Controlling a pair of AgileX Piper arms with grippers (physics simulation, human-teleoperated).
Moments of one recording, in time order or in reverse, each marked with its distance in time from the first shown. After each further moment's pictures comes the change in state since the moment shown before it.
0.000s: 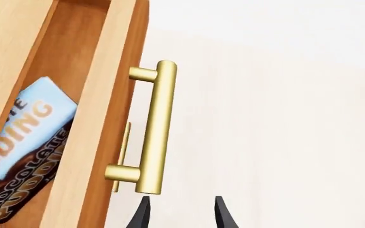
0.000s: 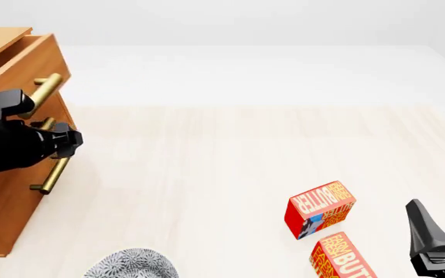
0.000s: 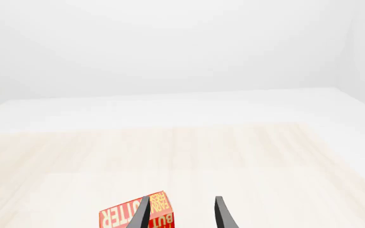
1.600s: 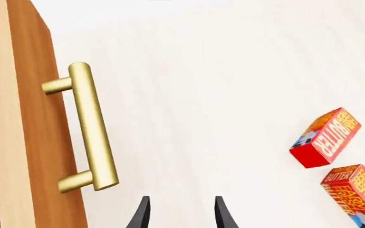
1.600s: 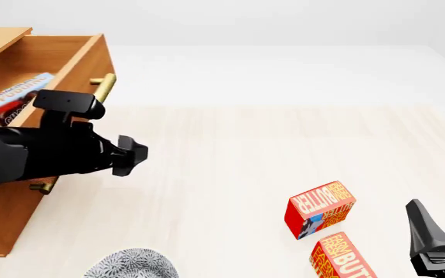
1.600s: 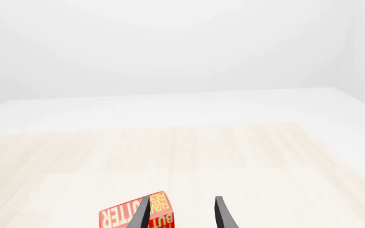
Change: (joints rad) left arm -0.417 -0.005 -0.076 0.107 0.049; right arm 0.000 0.000 0.000 0.000 0.000
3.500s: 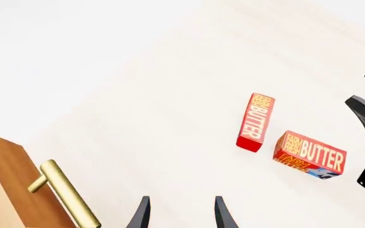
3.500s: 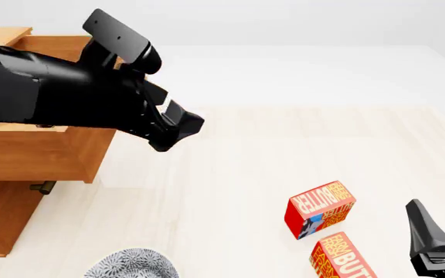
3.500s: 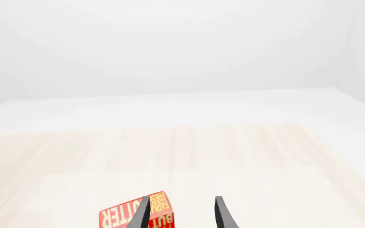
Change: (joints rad) left arm -0.291 0.106 -0.395 0.200 0.266; right arm 0.000 0.000 0.000 0.000 0.000
